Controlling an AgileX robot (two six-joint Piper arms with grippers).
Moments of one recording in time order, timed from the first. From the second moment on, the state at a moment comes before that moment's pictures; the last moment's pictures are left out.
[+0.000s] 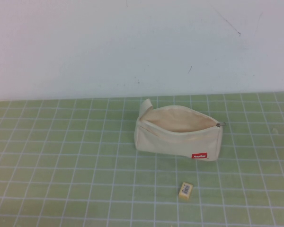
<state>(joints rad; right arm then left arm) -0.07 0.81 -0.74 0.54 0.78 -0.76 -0.08 -0.01 0.02 0.02 0.37 -0.17</state>
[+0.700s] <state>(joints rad) 0.73 1.62 -0.91 0.40 0.65 -0.85 -0.08 -0.01 0.02 0.02 0.37 -0.17</state>
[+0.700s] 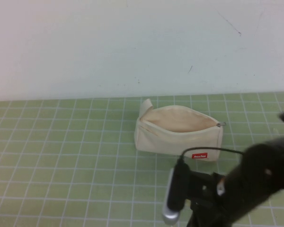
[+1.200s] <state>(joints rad) 0.70 1.84 -1.25 0.12 0.75 -0.59 -0.08 -0.01 0.02 0.02 0.37 -0.17</state>
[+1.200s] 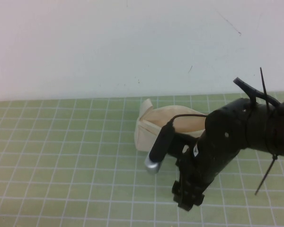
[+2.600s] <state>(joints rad) 0.64 1.96 -1.53 0.17 0.95 -0.52 -0.08 -0.01 0.02 0.02 0.37 -0.17</state>
